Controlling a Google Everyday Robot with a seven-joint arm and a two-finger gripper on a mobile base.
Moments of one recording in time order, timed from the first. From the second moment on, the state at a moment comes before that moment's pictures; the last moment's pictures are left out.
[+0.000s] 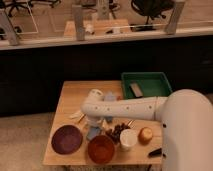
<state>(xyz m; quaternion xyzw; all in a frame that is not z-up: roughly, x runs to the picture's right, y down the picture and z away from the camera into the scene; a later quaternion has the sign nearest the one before) -0.058 0.232 0.840 -0.26 -0.24 -0.59 0.73</state>
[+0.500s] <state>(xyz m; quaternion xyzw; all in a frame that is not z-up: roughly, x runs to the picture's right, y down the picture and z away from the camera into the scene) -0.059 0.233 0.839 -0.26 -0.24 -0.58 0.74</state>
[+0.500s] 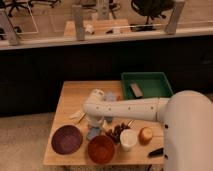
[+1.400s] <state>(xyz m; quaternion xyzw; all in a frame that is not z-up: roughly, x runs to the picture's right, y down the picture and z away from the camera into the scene) -0.065 0.210 0.822 -0.26 -0.25 -0.57 0.74</state>
